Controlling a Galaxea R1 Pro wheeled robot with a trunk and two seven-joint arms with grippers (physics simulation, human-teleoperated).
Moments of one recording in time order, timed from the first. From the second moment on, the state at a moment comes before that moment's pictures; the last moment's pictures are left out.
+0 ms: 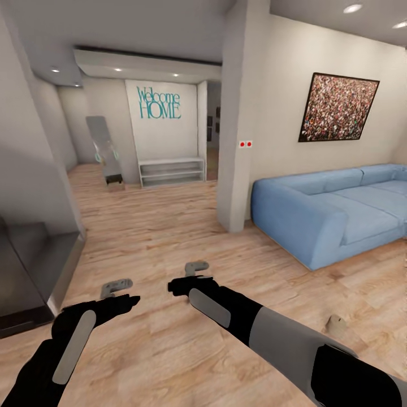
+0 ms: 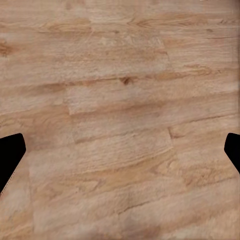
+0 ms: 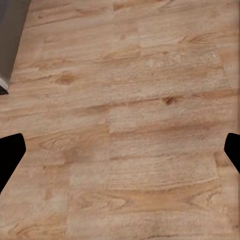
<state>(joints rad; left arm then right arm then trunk) -0.34 0.13 0.00 -1.47 0.51 0.90 0.22 -0.94 0.17 1.12 -0.78 -1.19 0.37 -0.52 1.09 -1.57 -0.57</state>
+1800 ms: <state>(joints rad) -0.34 0.13 -0.01 -1.46 0.50 0.95 0.21 -0.94 0.16 1.01 -0.76 -1.20 0.39 -0.58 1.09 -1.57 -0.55</state>
